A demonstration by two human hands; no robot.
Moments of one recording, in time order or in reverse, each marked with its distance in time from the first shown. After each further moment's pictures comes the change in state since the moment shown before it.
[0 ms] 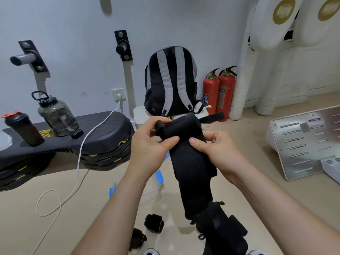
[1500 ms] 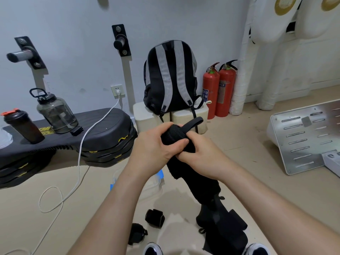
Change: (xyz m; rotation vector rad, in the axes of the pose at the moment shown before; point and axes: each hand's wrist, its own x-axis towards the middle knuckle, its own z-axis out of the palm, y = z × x) left_hand -0.004 -0.001 0.001 0.377 -0.223 -0.059; right_hand -0.006 0.000 0.019 -0.551 -0.127 -0.167
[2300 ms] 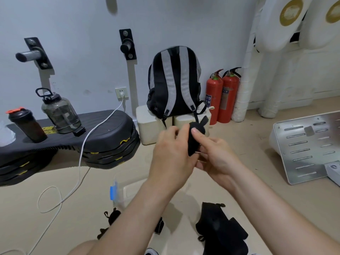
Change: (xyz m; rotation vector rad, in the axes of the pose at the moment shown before) left_hand -0.006 0.007 0.035 0.384 0.209 0.242; right_hand 0.002 -0.009 -0.005 0.837 0.136 0.375
